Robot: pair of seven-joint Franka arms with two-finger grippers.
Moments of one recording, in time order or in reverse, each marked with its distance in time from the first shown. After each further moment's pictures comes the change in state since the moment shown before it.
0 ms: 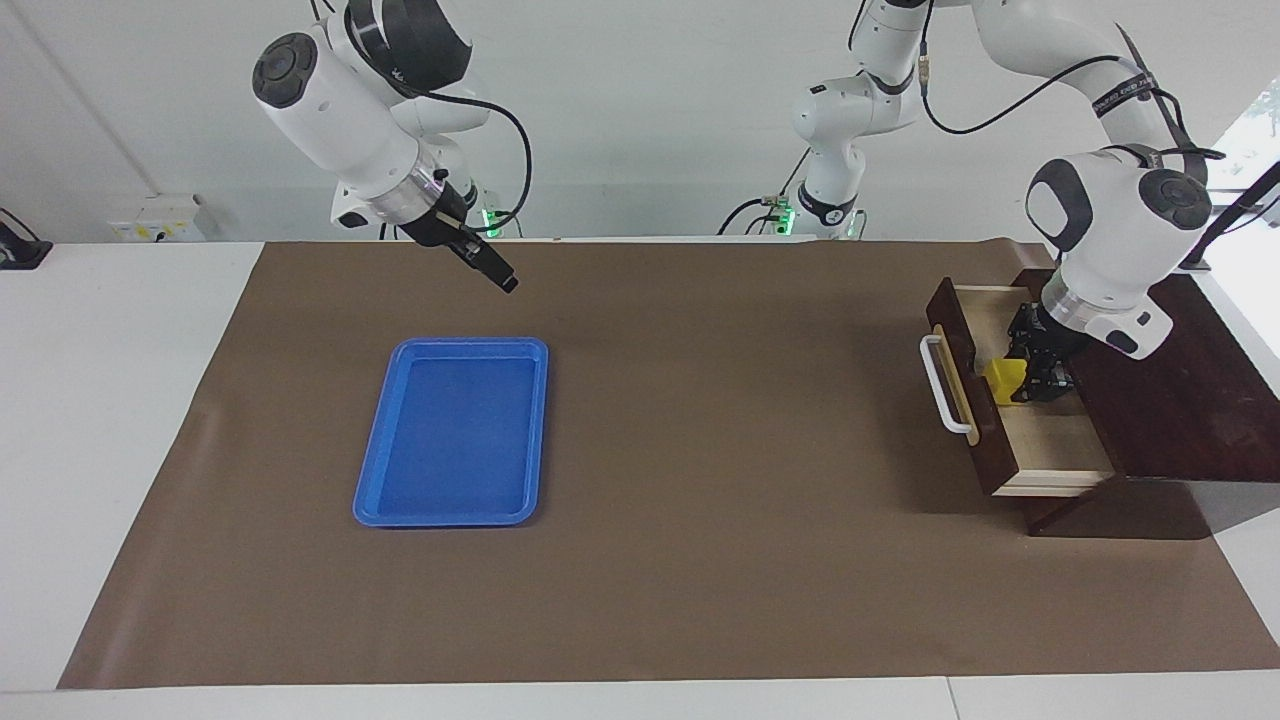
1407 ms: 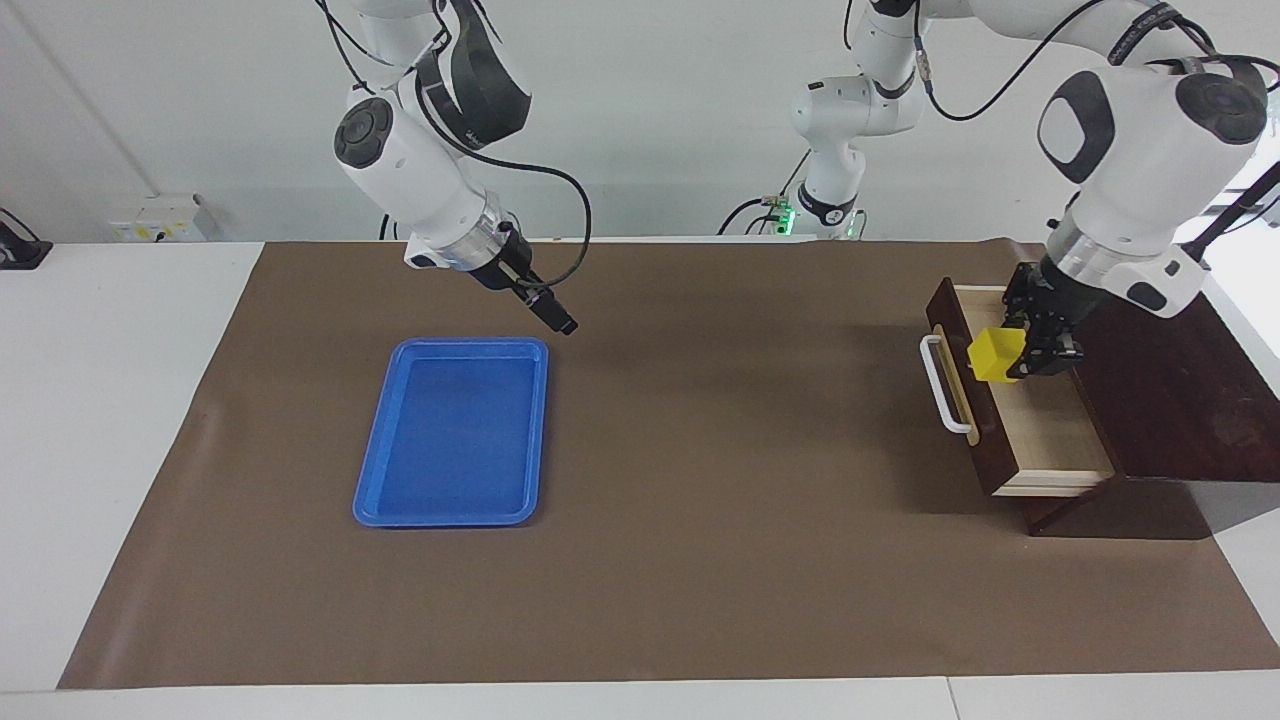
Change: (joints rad) left arm -0.283 0.097 -0.019 0.427 0.002 -0.371 -0.369; right arm 0.096 0.090 -0.005 0.000 0.065 0.164 0.145
